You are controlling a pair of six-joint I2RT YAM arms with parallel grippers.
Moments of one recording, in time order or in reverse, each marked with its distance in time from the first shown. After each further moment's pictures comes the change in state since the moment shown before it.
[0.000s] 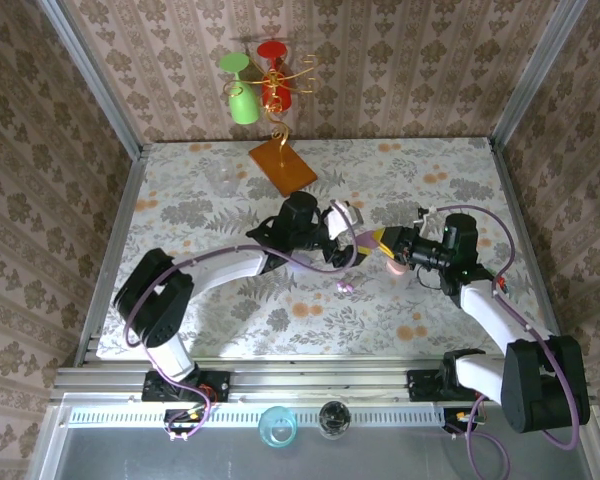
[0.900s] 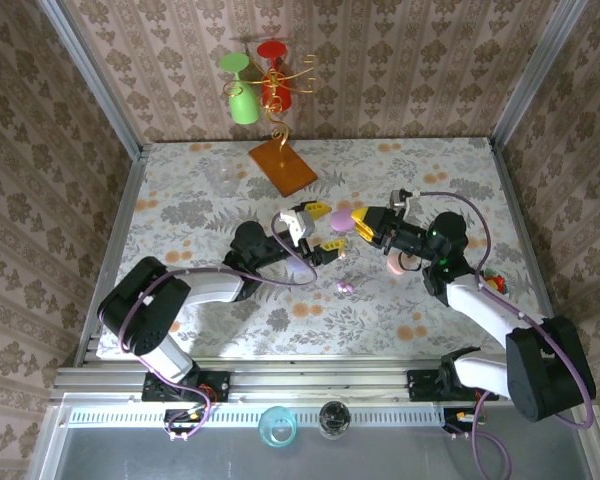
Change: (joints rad) left arm 0.098 -0.061 -0.399 0.895 0.065 -0.193; right arm 0.211 0.093 0.037 0.557 0.064 0.513
